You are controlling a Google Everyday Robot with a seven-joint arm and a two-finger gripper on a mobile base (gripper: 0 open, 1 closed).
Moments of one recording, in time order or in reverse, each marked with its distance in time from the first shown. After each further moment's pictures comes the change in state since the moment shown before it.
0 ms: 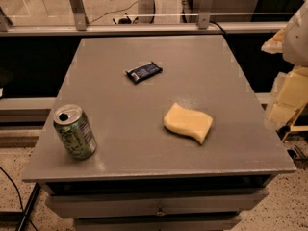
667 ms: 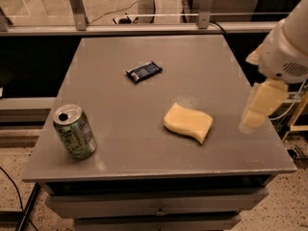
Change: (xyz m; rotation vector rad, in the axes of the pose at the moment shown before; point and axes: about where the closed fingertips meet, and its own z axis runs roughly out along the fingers) arm -0.012 -0.006 0.042 -0.004 -0.020 0.041
